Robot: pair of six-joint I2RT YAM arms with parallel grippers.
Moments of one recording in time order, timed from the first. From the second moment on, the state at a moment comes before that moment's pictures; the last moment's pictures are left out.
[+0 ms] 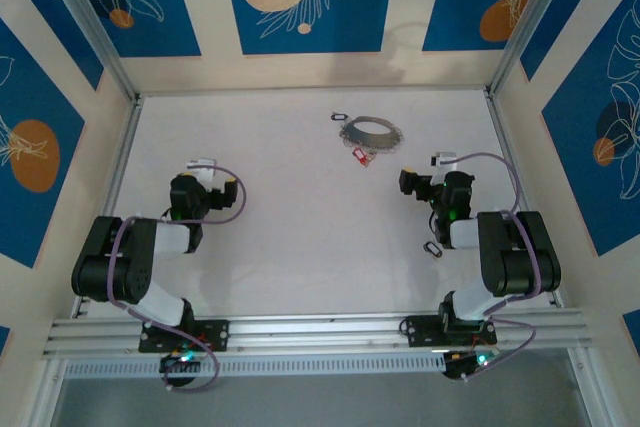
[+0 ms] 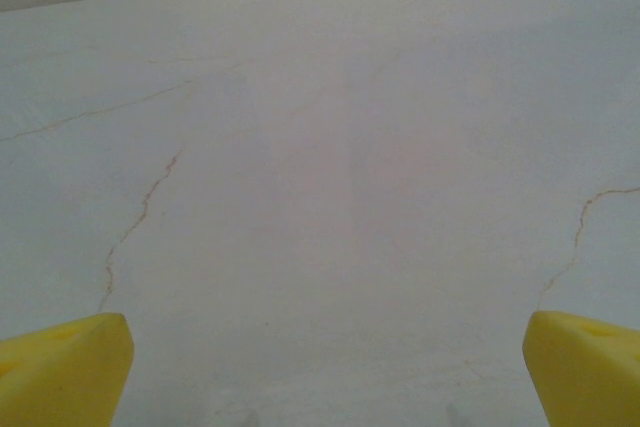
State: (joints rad) left arm -0.07 1.53 0.39 0.73 0.00 0.08; right arm -0.01 1.52 0.35 0.80 -0.11 0.11
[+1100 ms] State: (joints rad) left arm -0.71 1.08 0.31 0.28 -0.54 -0.09; right arm 0.16 1.84 1.22 -0.25 -0.12 0.50
